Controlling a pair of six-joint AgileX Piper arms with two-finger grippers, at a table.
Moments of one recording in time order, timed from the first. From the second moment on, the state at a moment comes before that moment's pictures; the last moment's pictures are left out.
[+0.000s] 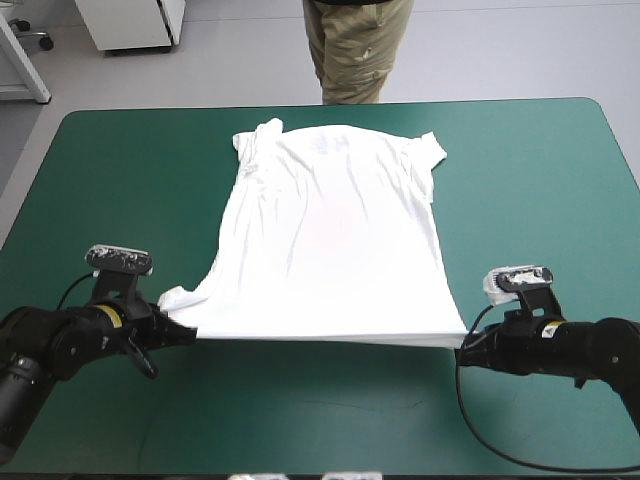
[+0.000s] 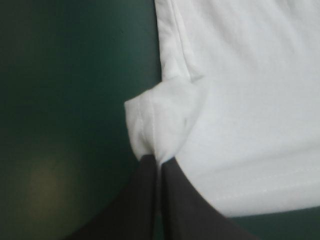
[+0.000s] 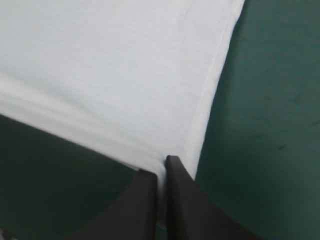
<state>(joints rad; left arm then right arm) -0.26 0.91 -0.79 0.01 0.95 -0.05 0.12 0.90 -0.68 0.47 0.95 -0.31</state>
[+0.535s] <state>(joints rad) -0.26 0.75 -0.52 -0.09 0.97 -0.03 0.12 0.82 -0.48 0.48 0.94 -0.30</state>
